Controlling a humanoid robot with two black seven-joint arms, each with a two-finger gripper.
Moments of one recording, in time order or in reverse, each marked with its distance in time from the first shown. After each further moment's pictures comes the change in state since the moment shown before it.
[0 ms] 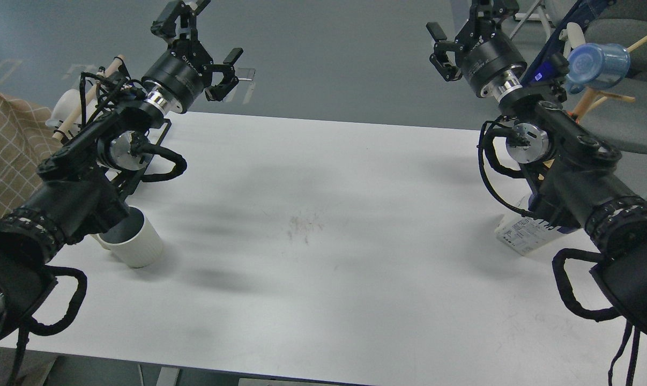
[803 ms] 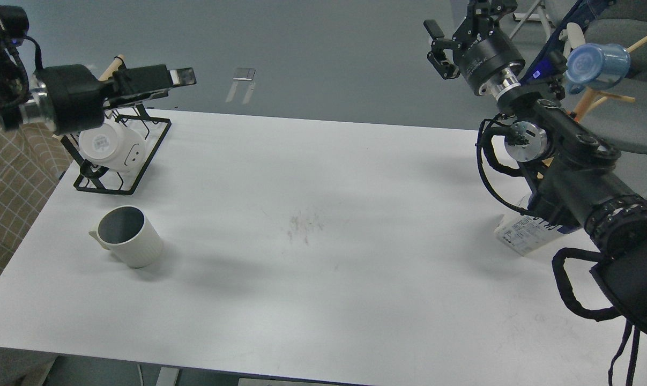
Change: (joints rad) left arm 0.087 0.797 0.131 -0.824 0.994 0.000 -0.014; right arm 0.002 0.000 -0.003 0.011 0.000 0.000 0.000
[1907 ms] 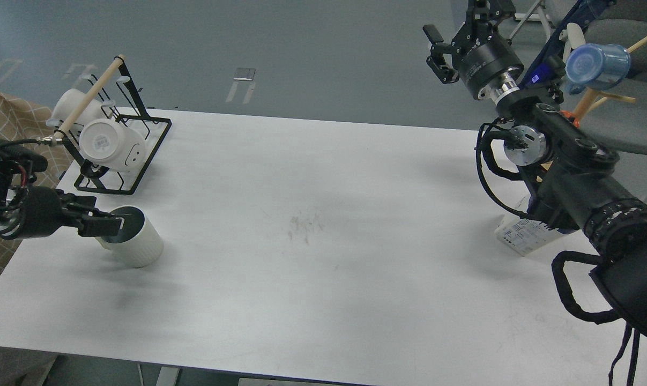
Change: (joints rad) left arm 0.224 -0.012 0.135 0.222 0.632 0.106 -0.157; right arm -0.012 0.000 -0.001 0.005 0.000 0.001 0.000
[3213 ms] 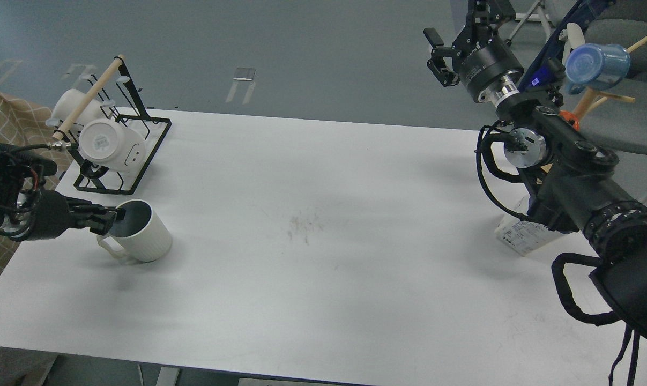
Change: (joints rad) left arm -0.001 -0.049 0.001 0.062 0.030 0.004 0.000; right arm -0.008 0.000 0.002 0.000 0.000 -0.001 0.000
